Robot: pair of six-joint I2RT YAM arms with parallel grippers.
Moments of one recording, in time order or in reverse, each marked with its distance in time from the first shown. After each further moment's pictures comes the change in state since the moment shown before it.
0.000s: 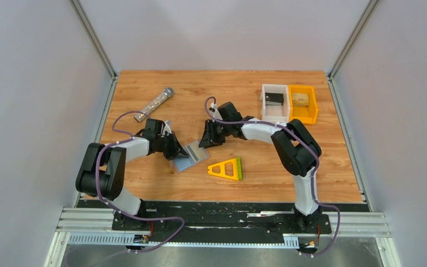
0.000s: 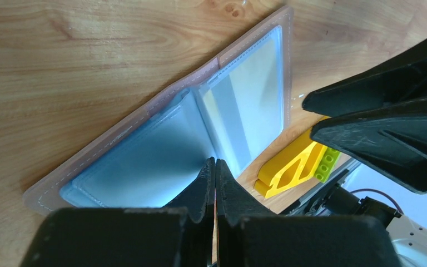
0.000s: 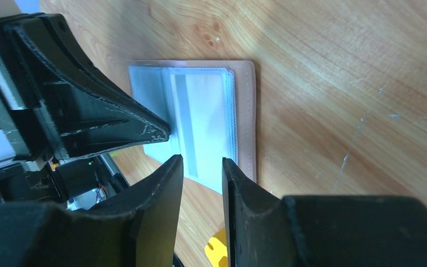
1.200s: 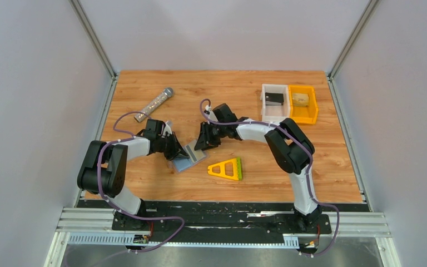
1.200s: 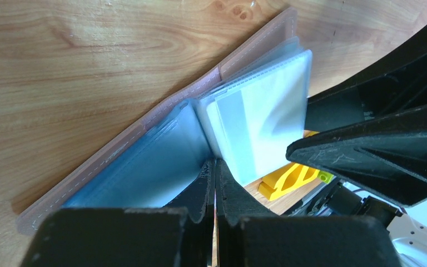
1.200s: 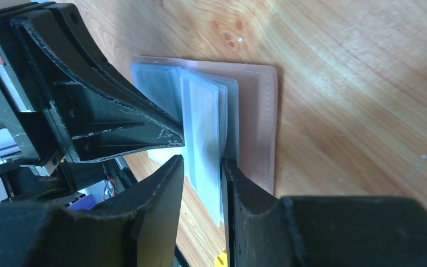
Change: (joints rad) left arm 0.000 0.032 0.000 0.018 0.010 0.011; right arm 0.027 0.077 0.048 0.012 -0.061 0.017
